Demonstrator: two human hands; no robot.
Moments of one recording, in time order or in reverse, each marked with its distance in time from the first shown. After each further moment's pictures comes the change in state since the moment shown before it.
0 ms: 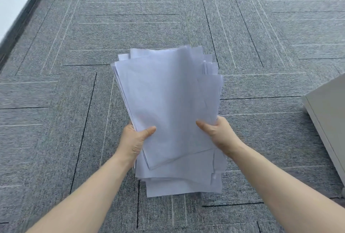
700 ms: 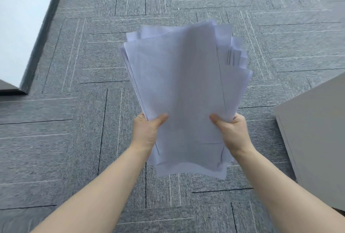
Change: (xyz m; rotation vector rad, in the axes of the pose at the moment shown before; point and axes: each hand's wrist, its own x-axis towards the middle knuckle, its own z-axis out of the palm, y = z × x) left_hand -0.081 0.157 0.070 -0.043 0.039 0.009; right_hand -0.076 -0.150 -0.029 0.153 0.260 -0.087
